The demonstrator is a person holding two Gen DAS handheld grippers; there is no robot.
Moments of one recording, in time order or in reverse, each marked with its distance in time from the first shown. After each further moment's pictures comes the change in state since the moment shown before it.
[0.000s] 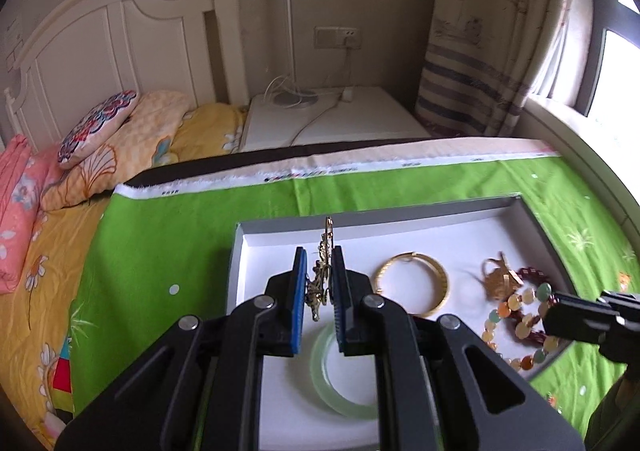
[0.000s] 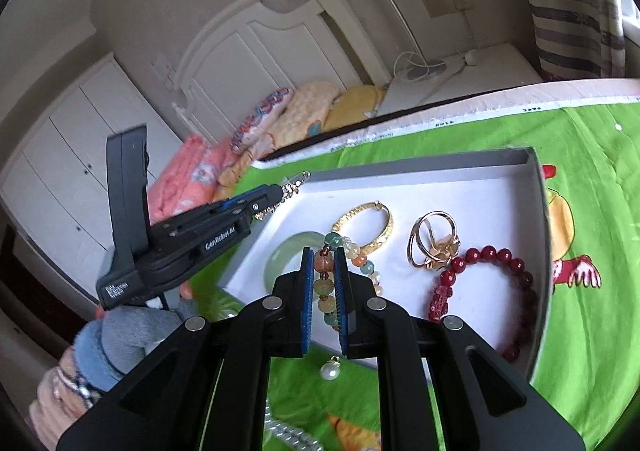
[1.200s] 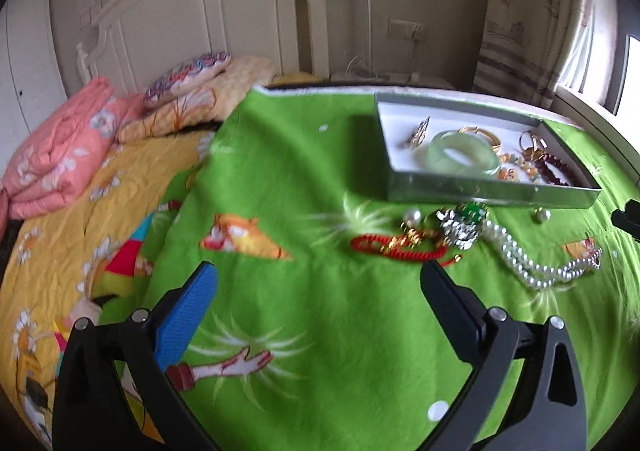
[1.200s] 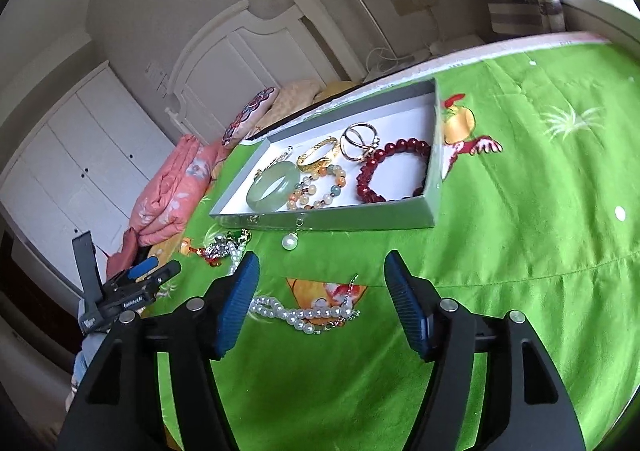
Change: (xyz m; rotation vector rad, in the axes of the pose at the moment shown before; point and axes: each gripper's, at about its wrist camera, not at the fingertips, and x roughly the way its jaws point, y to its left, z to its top) left arm -0.122 0.072 -0.165 -0.124 -0.004 0.184; right arm -0.084 -0.031 -0.092 0.030 -0.038 -0.018
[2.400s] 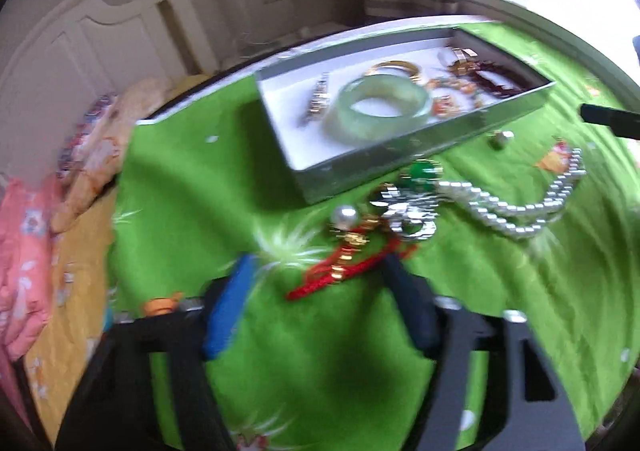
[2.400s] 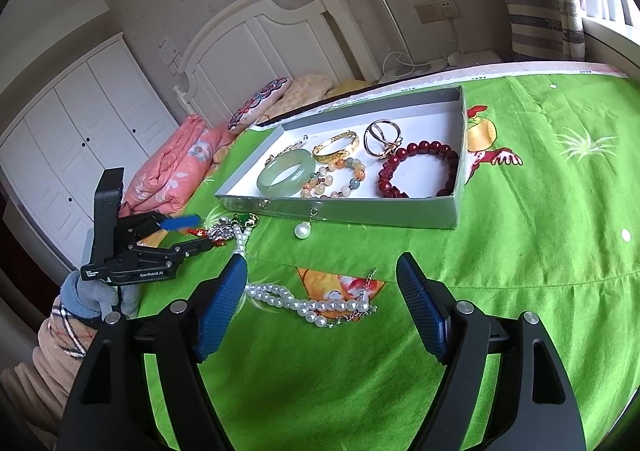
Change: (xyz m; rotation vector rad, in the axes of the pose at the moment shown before) left arm 0.044 -0.043 0.025 0.429 0.122 -0.269; right arm 0.004 0.018 -0.007 -0.104 0.009 -0.014
